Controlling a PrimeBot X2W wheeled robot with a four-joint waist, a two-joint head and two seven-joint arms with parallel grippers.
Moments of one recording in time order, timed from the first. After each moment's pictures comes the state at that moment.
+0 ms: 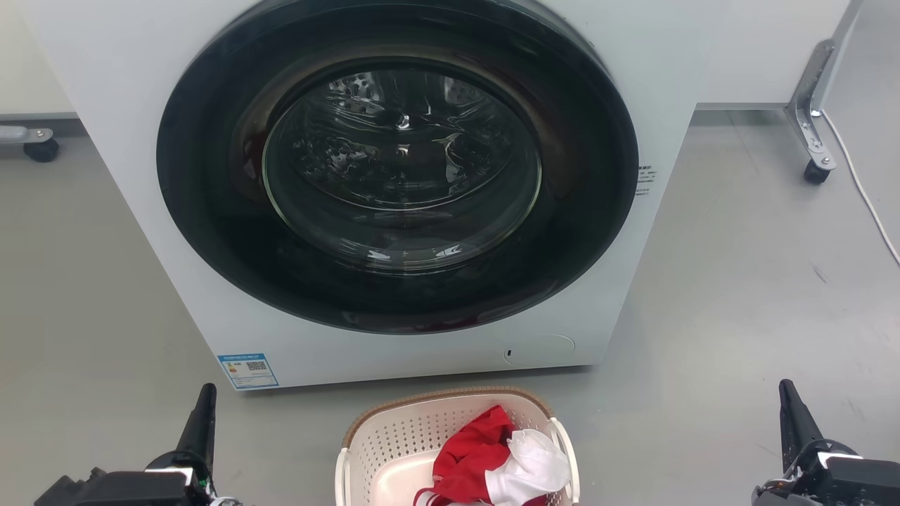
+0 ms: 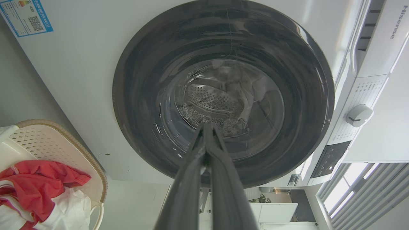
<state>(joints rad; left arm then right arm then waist) -0.08 0.04 0.09 0.29 -1.60 -0.12 0.11 -0.09 -0.04 -0.13 0.30 1.60 0.12 0.11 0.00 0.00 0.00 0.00</state>
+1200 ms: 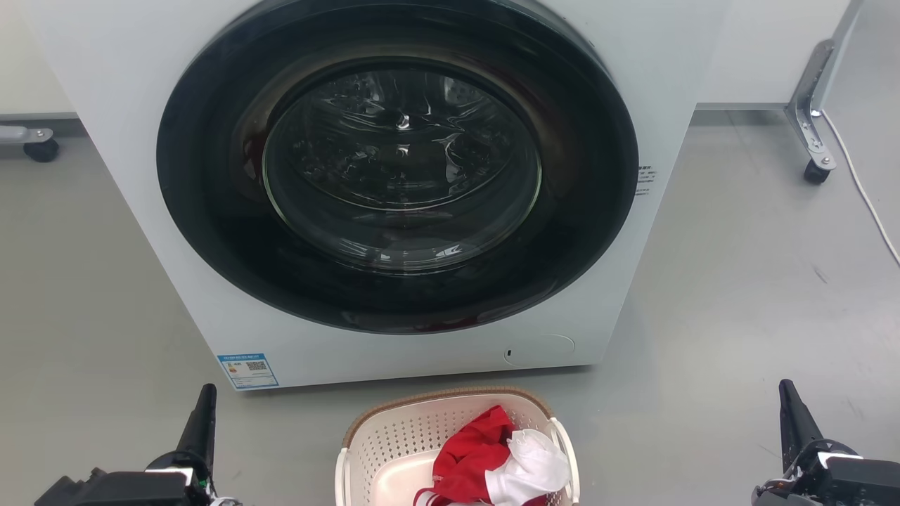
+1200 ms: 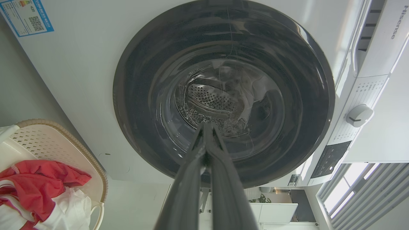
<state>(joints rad) -0.08 0.04 0.09 0.30 -1.60 -0.12 0.11 -0.09 -0.04 -0.13 0.30 1.60 0.12 0.11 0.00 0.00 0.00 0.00</state>
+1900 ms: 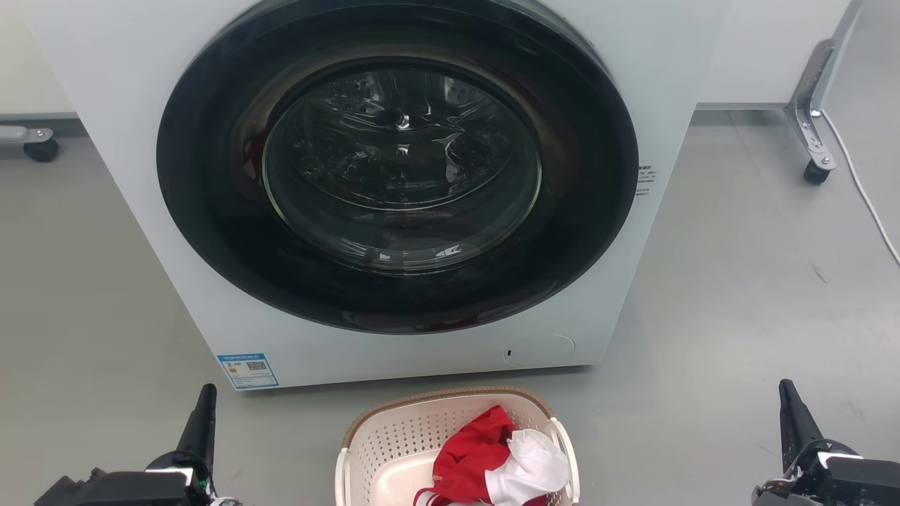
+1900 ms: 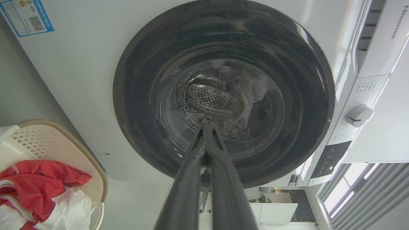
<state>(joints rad) -0.08 0.04 0.09 0.30 -1.60 -0.12 0.11 -0.09 -0.04 -0.13 0.30 1.60 0.12 0.11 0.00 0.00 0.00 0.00</state>
